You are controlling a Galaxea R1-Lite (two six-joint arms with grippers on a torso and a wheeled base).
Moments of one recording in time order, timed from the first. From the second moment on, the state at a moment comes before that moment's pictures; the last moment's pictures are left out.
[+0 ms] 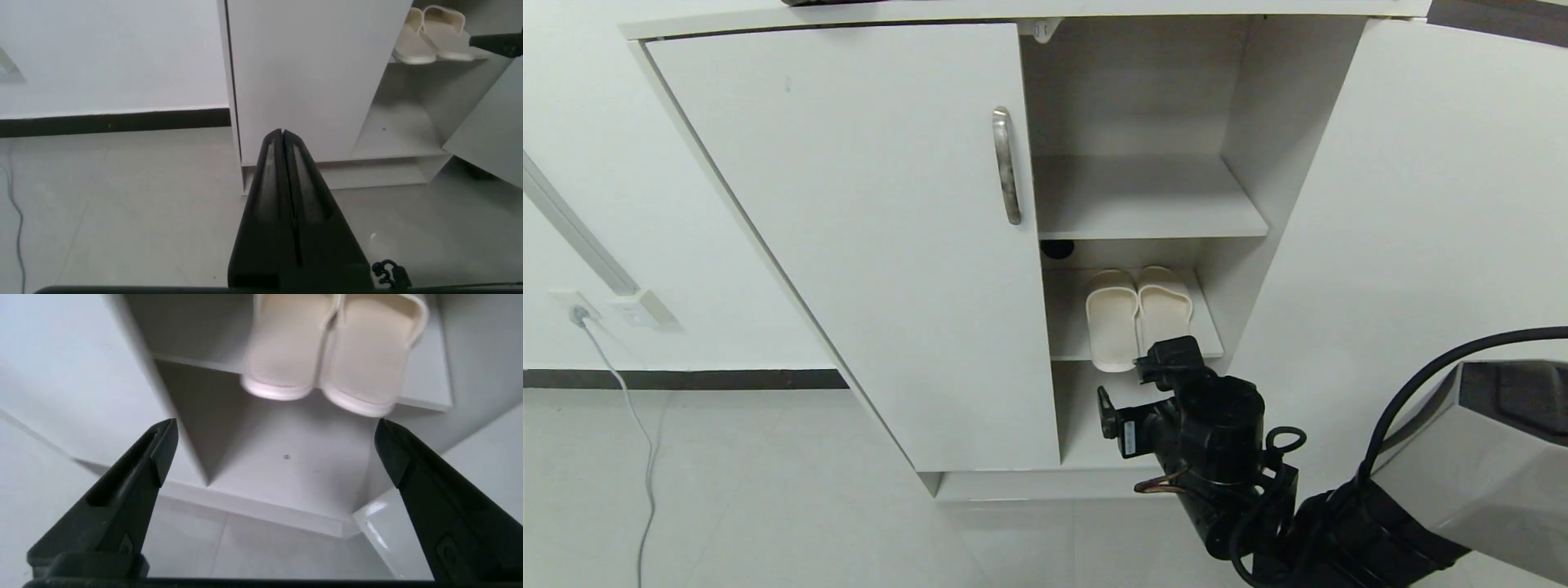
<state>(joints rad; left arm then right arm) 0.00 0.00 0.00 0.00 -0.02 0.02 0.85 2.11 -0.81 -1.20 -0.61 0.05</state>
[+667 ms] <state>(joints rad) 0.00 0.00 0.00 0.00 -0.02 0.02 0.85 2.12 -0.81 -1.20 -0.62 0.05</state>
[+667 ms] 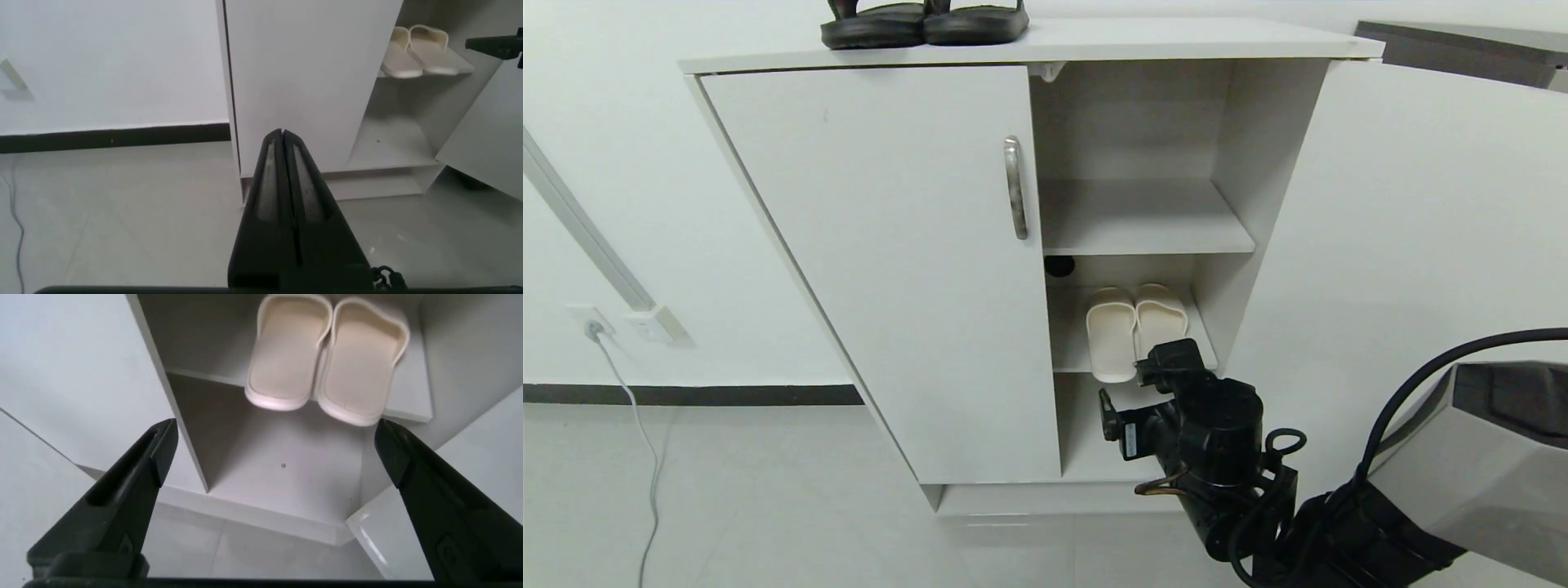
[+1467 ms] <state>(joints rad) 0.00 0.00 0.00 0.00 -0.02 0.02 0.84 2.12 -0.77 -1.20 -0.62 0.04</state>
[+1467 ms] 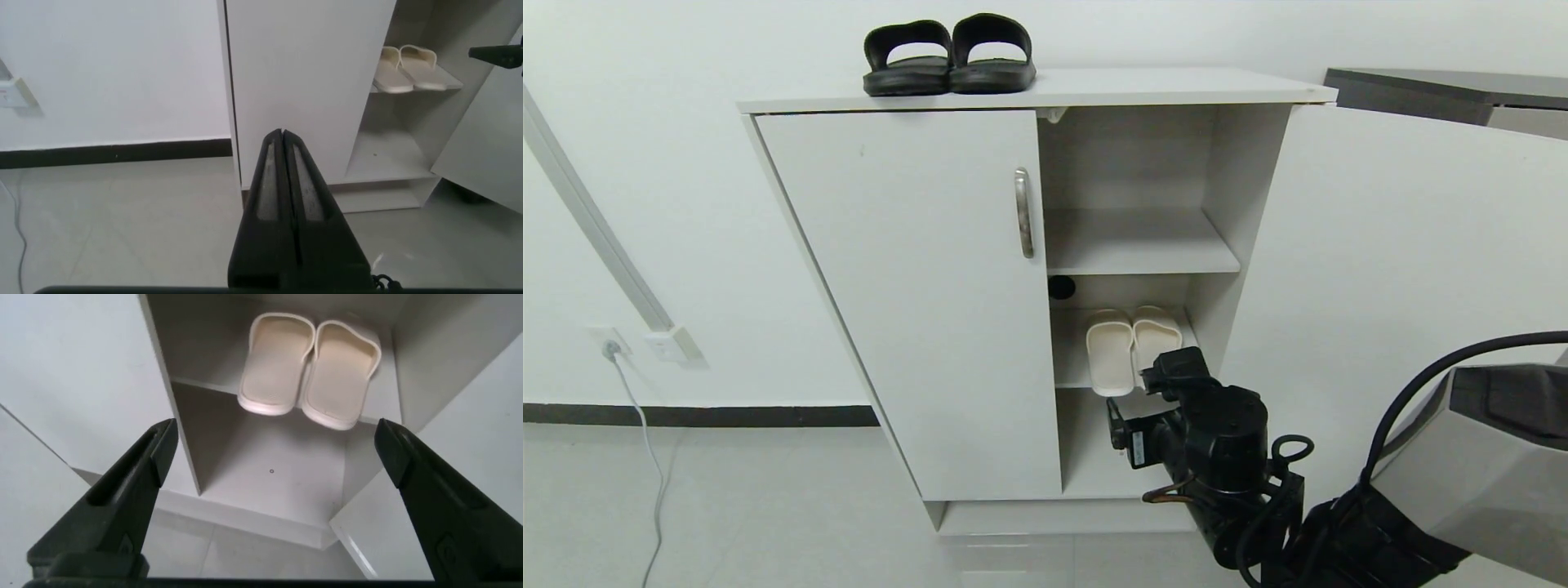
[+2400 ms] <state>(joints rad) 0.00 0.00 0.00 0.00 -0.02 0.02 0.84 2.10 -0.76 -1.20 -0.61 0.04</state>
